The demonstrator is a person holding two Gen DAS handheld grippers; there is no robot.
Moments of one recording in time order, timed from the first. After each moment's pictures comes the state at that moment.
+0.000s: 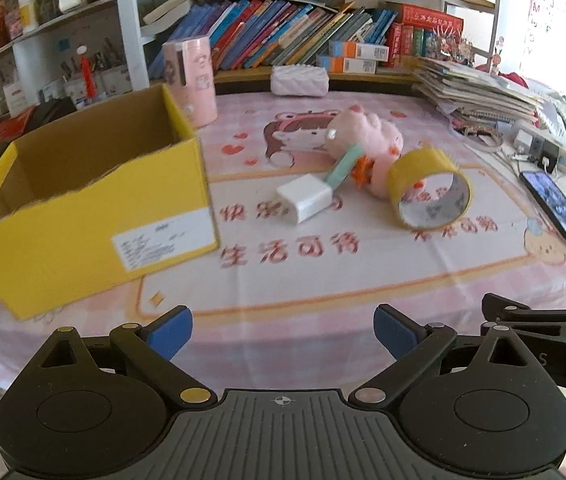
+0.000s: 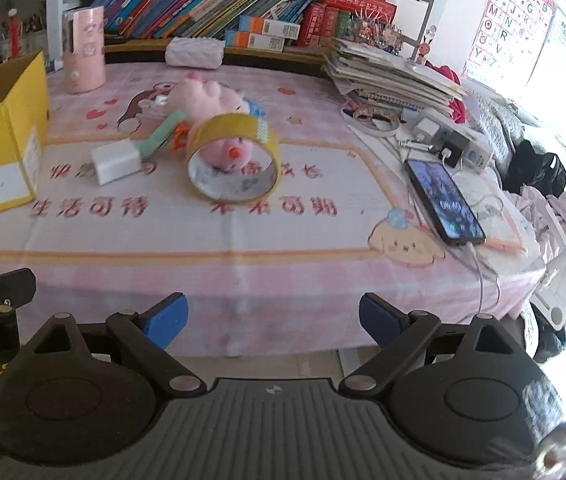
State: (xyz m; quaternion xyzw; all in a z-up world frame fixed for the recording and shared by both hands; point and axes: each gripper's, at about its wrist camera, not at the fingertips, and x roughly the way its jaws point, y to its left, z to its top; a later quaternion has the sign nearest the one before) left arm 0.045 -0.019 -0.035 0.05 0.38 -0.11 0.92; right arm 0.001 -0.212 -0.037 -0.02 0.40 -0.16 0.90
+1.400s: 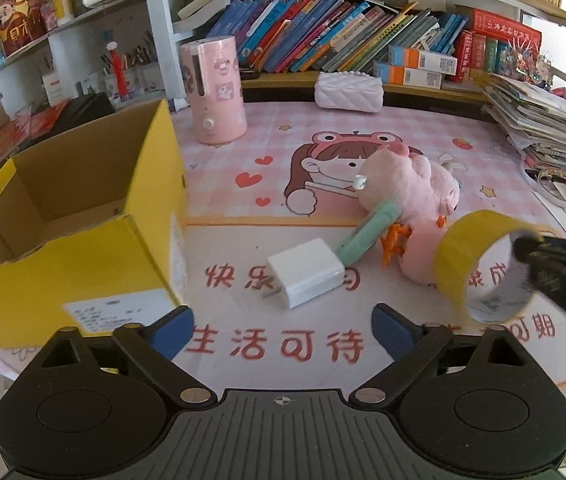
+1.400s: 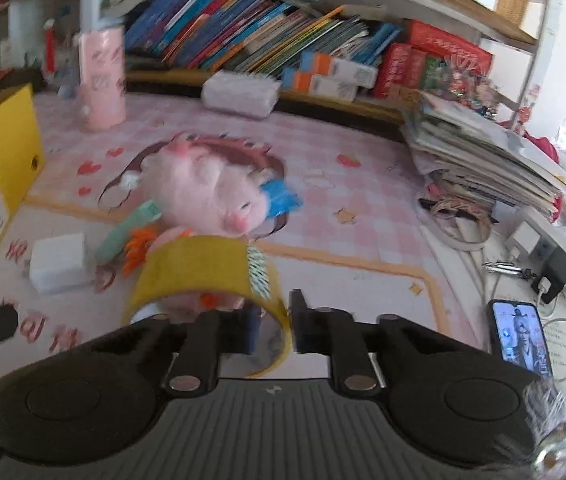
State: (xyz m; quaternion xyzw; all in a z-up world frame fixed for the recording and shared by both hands) left arm 0.138 -0.090 -0.042 0.03 0.39 0.01 0.92; right arm 0.149 -0.306 -0.042 -0.04 0.35 -0.03 0.94
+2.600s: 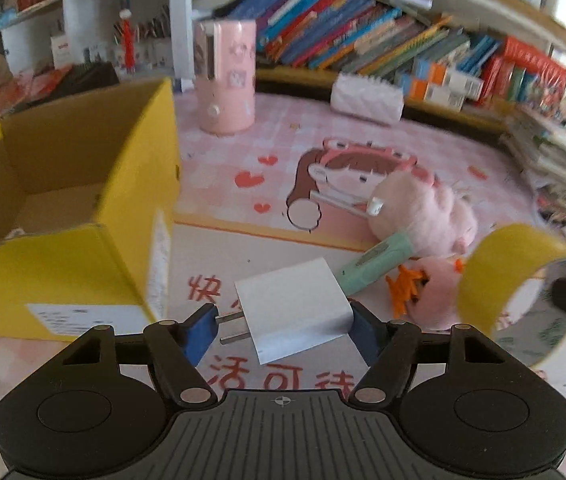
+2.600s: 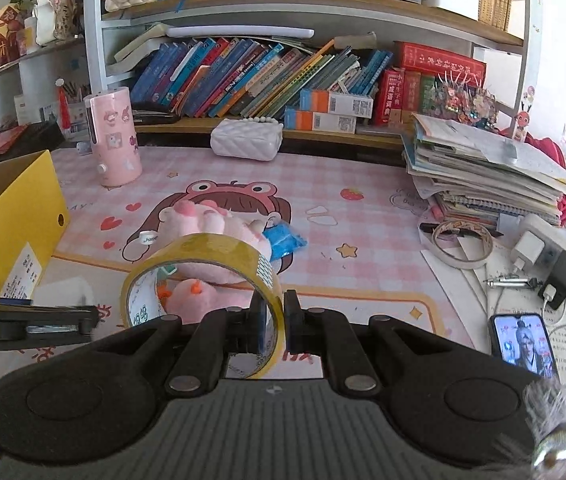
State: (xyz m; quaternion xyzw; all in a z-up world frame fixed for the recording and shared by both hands) left arm 0.160 -0.072 -0.045 -0.04 0.39 0.02 0.92; right arm 0.130 -0.311 -0.017 0.00 0.31 0.00 0.95
